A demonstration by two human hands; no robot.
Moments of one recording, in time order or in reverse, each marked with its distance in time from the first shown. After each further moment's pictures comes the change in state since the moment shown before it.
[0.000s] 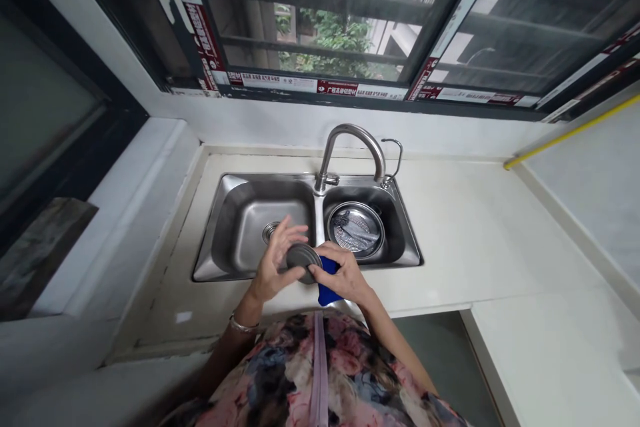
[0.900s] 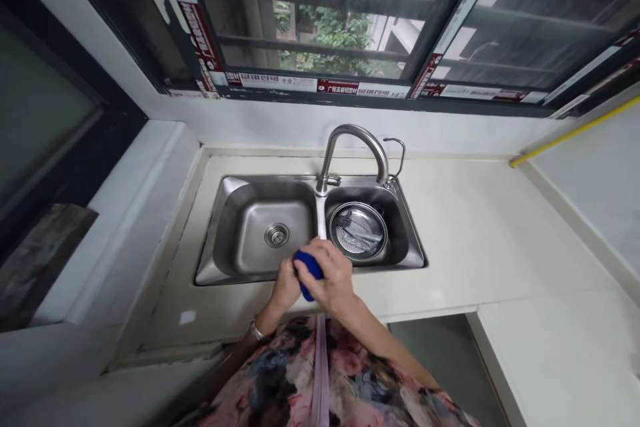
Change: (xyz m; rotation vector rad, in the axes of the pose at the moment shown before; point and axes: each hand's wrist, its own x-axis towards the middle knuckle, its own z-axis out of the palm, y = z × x) left_hand 0.000 -0.019 0.035 -0.027 0.208 -0.289; right_hand 0.007 -0.015 0.038 -0.302 0.403 -0.159
